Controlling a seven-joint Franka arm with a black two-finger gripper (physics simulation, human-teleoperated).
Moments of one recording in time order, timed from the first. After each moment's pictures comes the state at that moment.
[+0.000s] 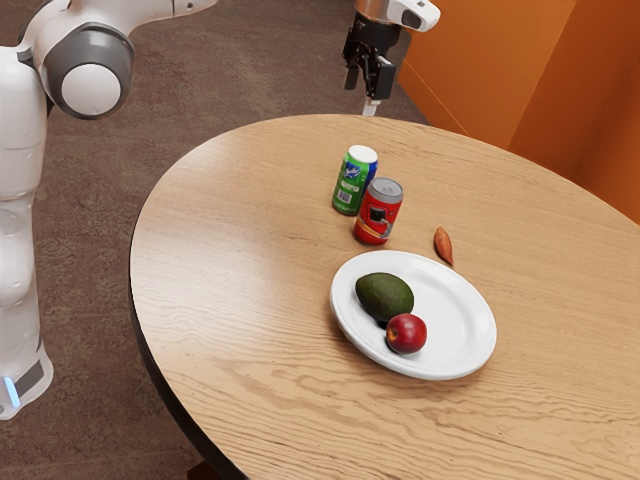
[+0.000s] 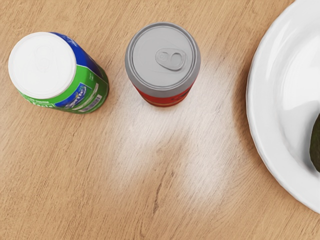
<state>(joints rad) 0.12 0.15 0.04 -1.15 0.02 1.35 0.10</state>
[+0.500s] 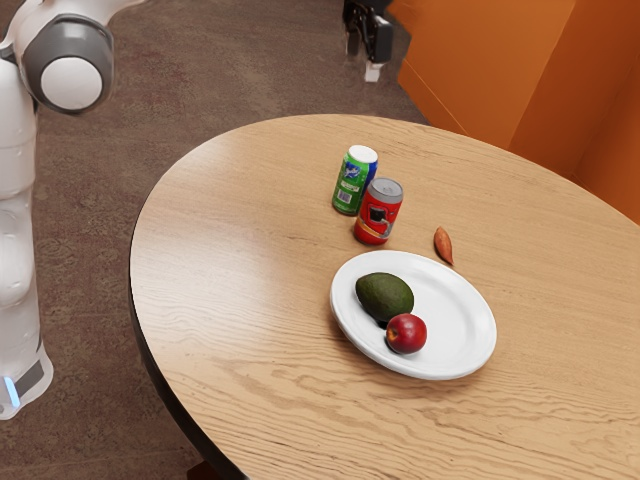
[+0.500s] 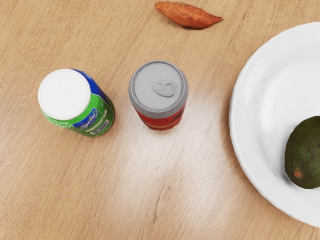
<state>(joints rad) 0.12 0.07 -0.02 -1.05 0.02 1.34 0.10</state>
